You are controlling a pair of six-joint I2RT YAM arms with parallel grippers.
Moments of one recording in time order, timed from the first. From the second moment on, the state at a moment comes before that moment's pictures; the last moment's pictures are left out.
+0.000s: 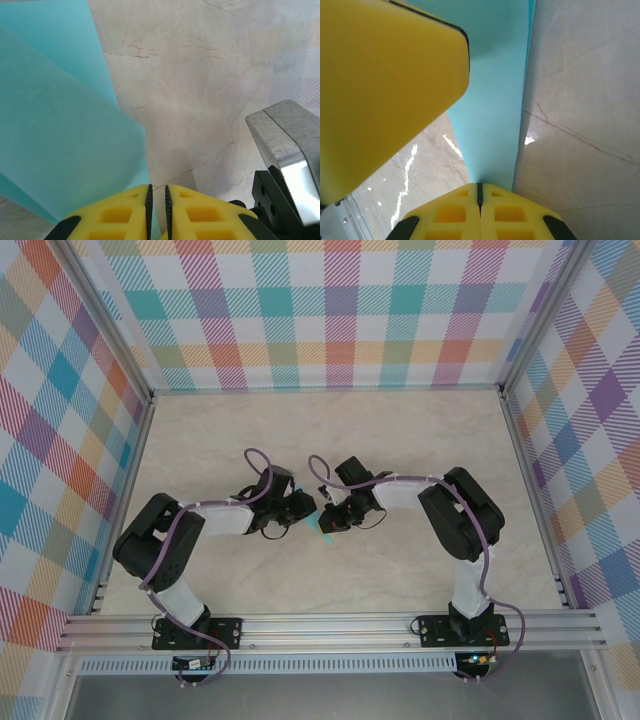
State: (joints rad) left arm -0.57 1.68 0.74 0.13 0.29 -0.94; right arm 0.68 1.94 1.09 -0.34 -0.62 0.32
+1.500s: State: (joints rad) left arm -0.56 1.75 0.74 0.16 0.28 -0.83; right arm 0.69 1.98 1.18 -0.39 -0.60 0.30
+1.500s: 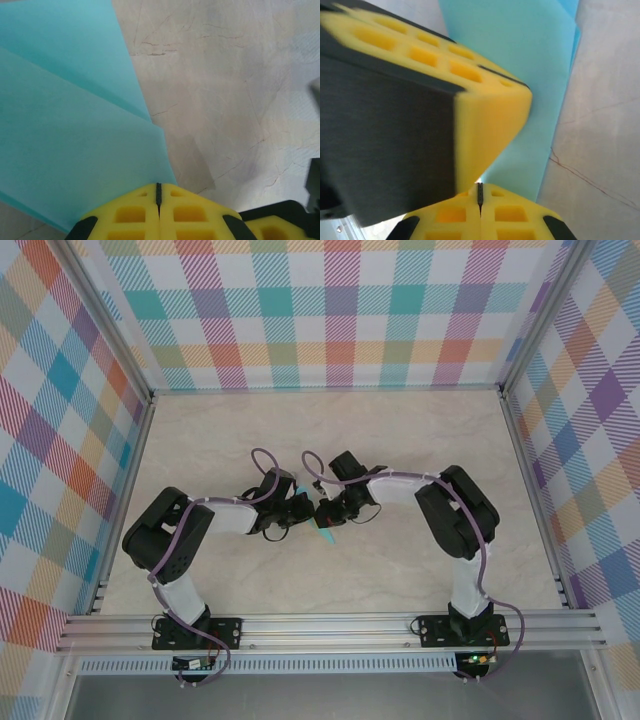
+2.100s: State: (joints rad) left arm -0.56 1.75 0.75 0.16 0.28 -0.87; right arm 0.69 1.82 0.92 -0.30 -0.61 0.30
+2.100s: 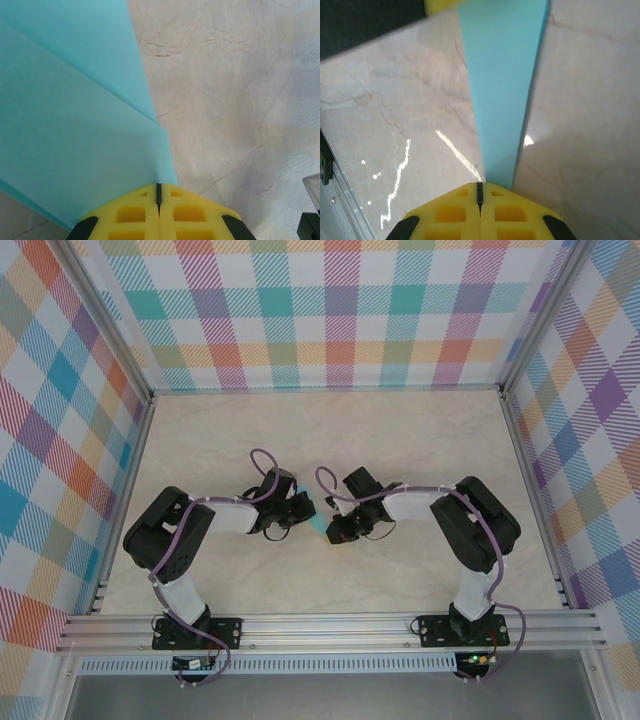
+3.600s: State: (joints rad) left arm -0.47 1.65 0.79 0.08 0.30 -0.69; right arm 0.69 1.93 1.08 -0.29 -0.56 0.39
